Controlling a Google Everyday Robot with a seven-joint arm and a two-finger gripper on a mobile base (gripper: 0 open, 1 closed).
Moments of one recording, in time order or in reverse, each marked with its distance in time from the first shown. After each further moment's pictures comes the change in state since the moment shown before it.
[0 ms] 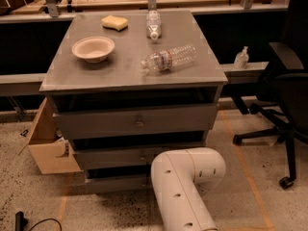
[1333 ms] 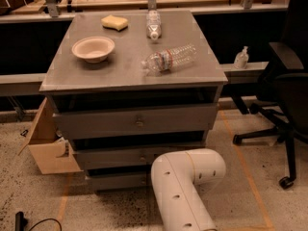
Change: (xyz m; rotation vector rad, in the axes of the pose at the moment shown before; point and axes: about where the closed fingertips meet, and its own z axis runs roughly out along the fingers) arm 0.008 -0.015 0.015 0.024 -0.016 -0.025
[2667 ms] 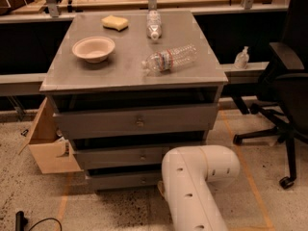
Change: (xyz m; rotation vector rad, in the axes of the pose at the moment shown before) arm -0.011 -0.001 -0.033 -0.070 -0.086 0.085
